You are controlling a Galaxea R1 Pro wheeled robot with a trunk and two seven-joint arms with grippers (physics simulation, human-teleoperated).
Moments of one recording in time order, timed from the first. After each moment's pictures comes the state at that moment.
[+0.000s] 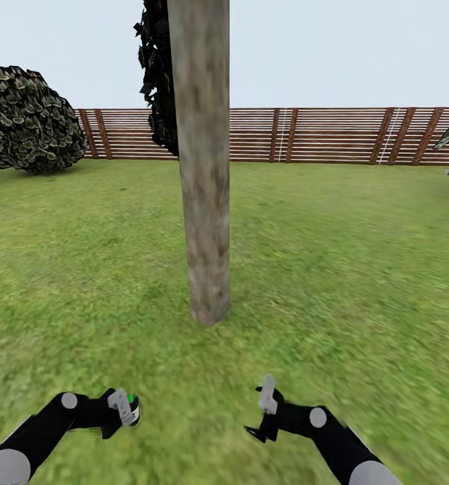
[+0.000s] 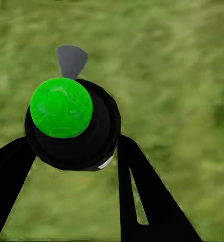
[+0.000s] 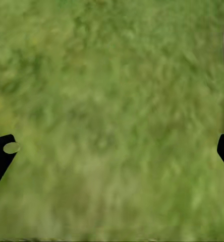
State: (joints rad) left arm -0.56 0.28 -0.10 -0.55 -0.57 -0.08 -0.81; right arm -0.52 0.01 0.05 -0.53 0.69 -0.33 0.67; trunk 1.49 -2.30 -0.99
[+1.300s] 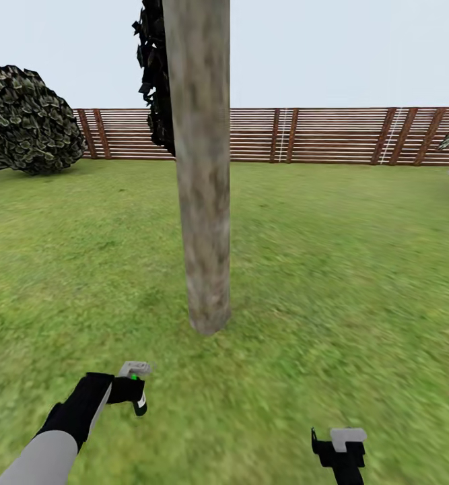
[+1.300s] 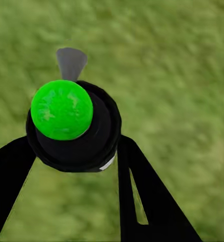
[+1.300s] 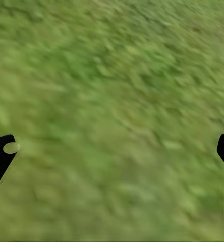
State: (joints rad) left arm -0.61 0.08 0.19 -0.64 -0.31 0.57 -0.41; right arm -0.47 -0.05 -0.12 -0.06 0.27 -0.57 -0.25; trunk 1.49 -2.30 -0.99
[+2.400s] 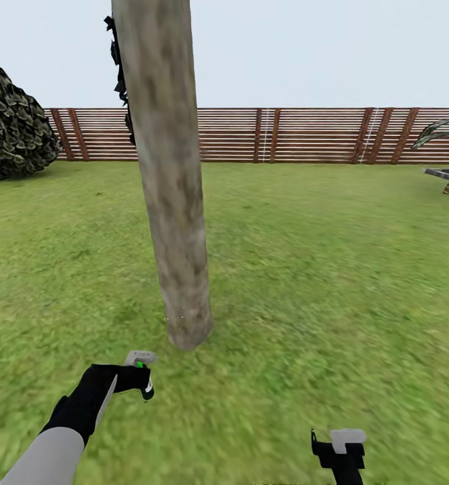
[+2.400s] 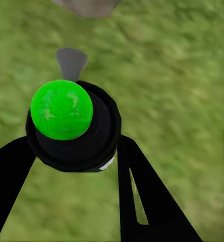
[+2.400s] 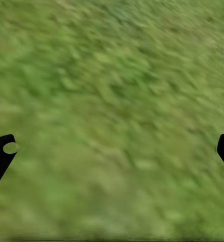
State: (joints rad) left arm -0.61 0.04 0.19 -0.73 -0.31 0.57 -0.41; right arm -0.47 -0.05 -0.12 -0.06 0.27 -0.57 -0.25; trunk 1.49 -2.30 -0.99
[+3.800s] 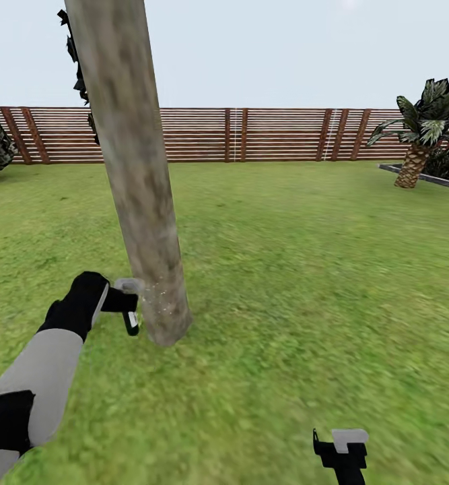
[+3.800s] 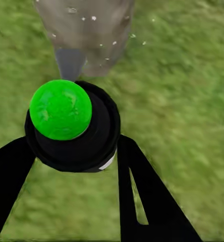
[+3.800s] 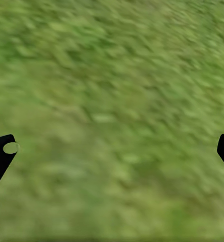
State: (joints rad) left arm -1.02 0.12 0.14 -0.73 -0.33 1.01 -0.42; right arm -0.47 -0.06 -0.12 -0.06 0.27 -0.57 -0.25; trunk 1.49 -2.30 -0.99
